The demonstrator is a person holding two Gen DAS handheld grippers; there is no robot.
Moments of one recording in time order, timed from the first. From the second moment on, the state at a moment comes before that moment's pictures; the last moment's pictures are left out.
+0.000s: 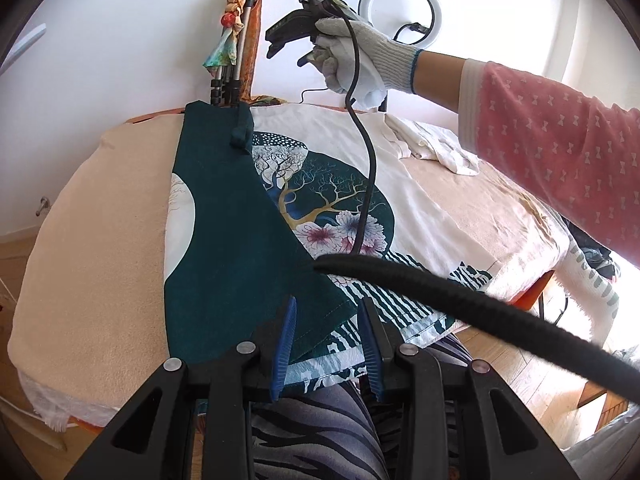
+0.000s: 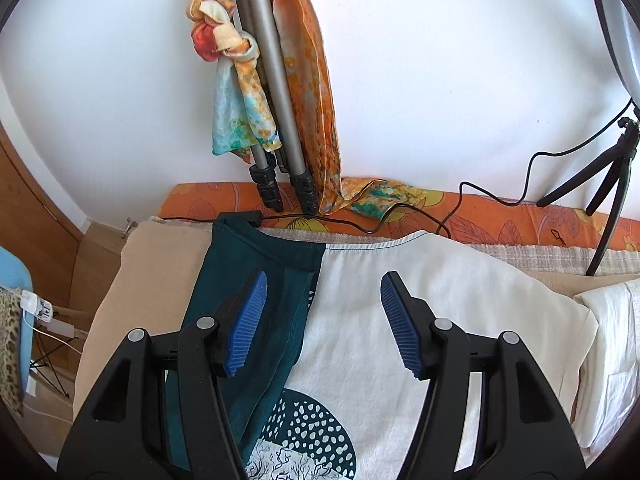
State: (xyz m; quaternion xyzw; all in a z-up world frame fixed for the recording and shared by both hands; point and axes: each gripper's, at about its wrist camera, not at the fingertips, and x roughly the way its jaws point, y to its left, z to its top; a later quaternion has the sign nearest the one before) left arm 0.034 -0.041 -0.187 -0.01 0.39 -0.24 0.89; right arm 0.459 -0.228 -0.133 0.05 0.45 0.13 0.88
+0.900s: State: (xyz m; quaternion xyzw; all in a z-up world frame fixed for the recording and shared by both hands) left arm -0.009 -0.094 -0.153 0.06 0.31 -0.25 0.92; right arm 0.192 -0.489 -0.016 0.12 0.37 0.07 0.92
